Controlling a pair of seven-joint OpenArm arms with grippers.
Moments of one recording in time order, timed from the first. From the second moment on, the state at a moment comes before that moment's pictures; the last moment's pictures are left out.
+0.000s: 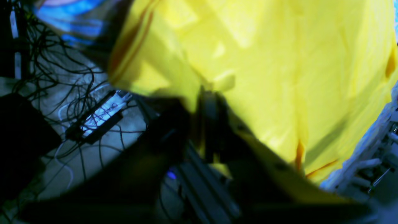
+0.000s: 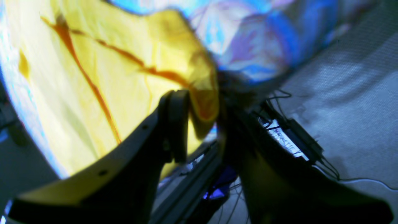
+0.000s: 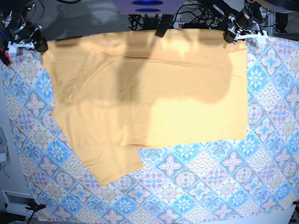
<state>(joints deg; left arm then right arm) 39.7 -5.8 -30.9 92.7 -62.1 4.7 44.8 -24.1 15.7 51.6 66.4 58.9 17.1 -59.8</state>
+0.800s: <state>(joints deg) 39.9 -7.4 -31.1 92.8 -67.1 3.8 58.4 -25.0 15.6 60.5 73.8 50.3 16.6 -59.9</state>
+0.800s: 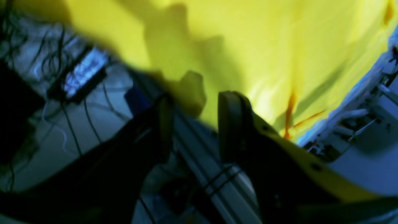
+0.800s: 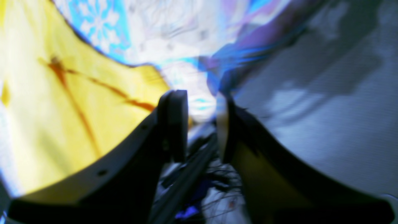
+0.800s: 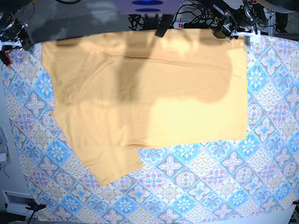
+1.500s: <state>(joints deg) 44.4 -7.4 -30.8 104.9 -70.9 3.6 58.4 -25.1 13.8 60.6 86.0 50.3 16.5 -60.8</state>
